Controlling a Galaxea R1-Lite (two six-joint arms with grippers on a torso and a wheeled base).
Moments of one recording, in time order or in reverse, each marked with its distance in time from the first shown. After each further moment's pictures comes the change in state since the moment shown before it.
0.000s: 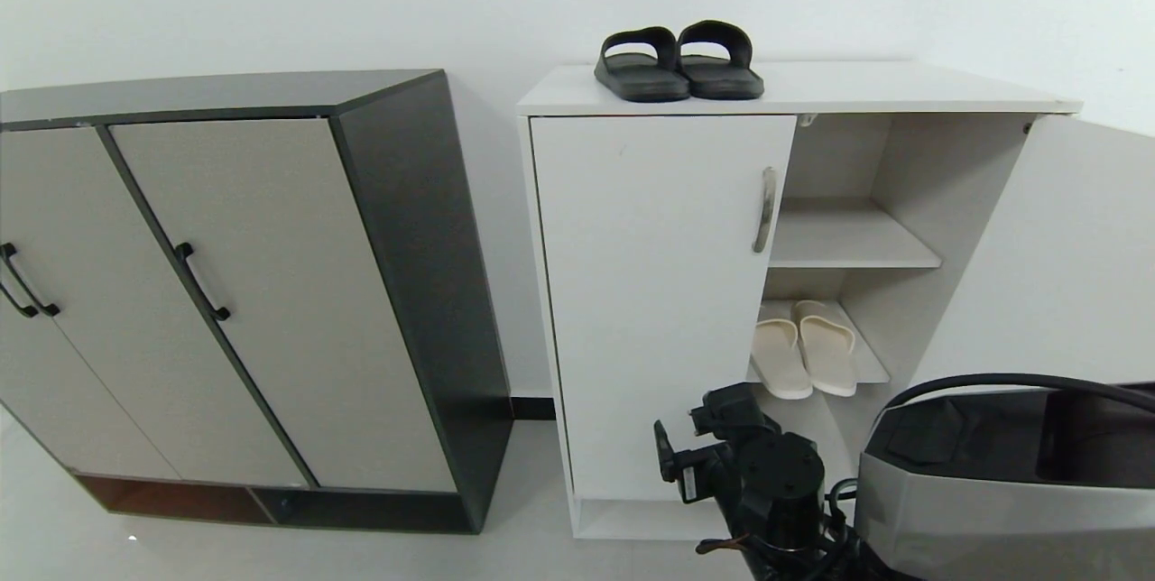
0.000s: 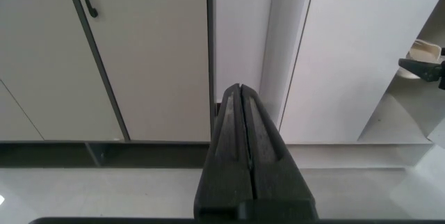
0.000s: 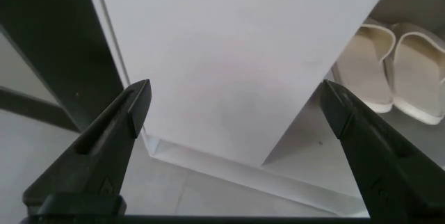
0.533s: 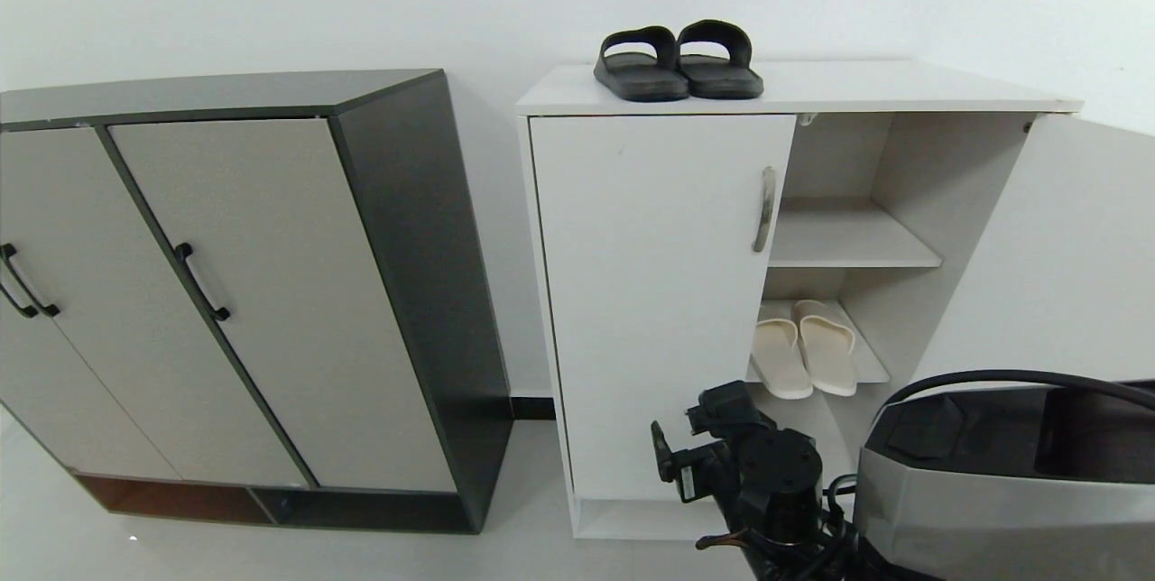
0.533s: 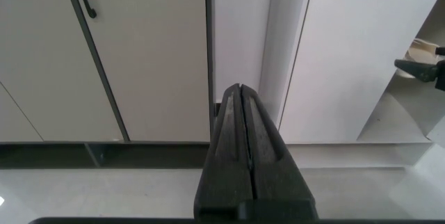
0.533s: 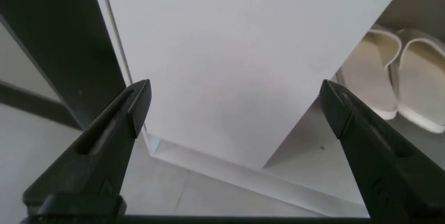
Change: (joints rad) left arm 0.000 0.000 0.000 0.000 0.000 0.001; right arm -0.002 0.001 -0.011 0.008 0.035 -0.018
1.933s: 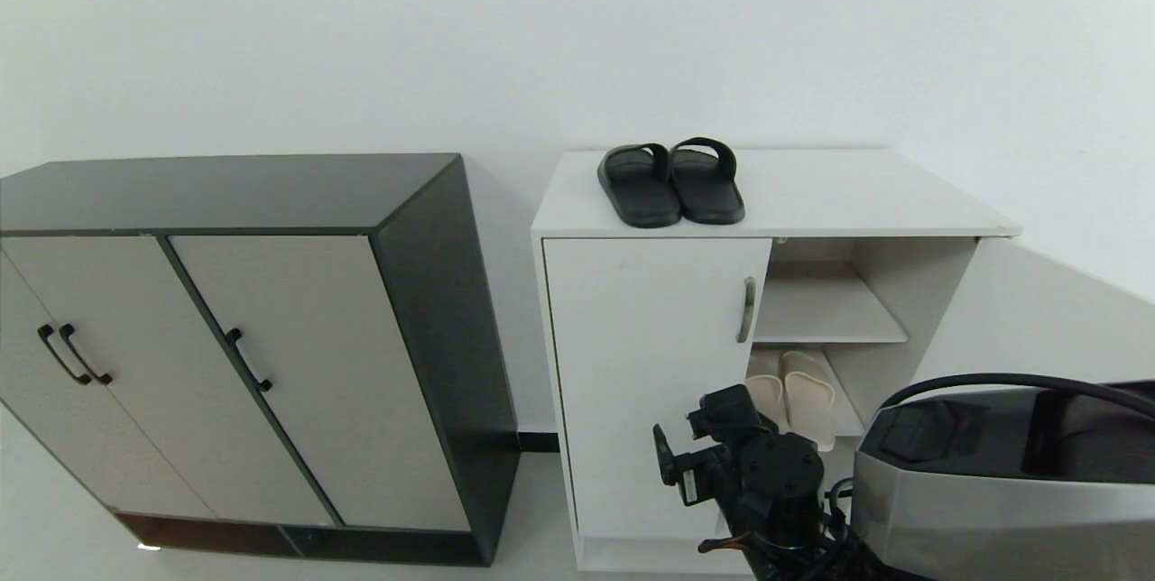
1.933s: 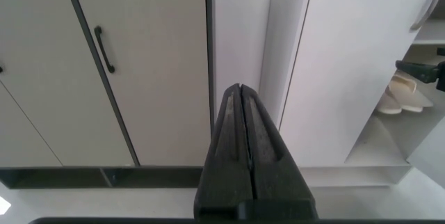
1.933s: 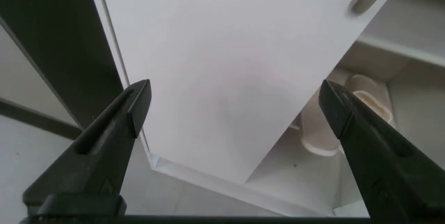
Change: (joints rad) left arm 0.001 0.000 0.000 0.000 -0.003 0.006; right arm -0.004 0.015 0.010 -0.018 0.001 -0.011
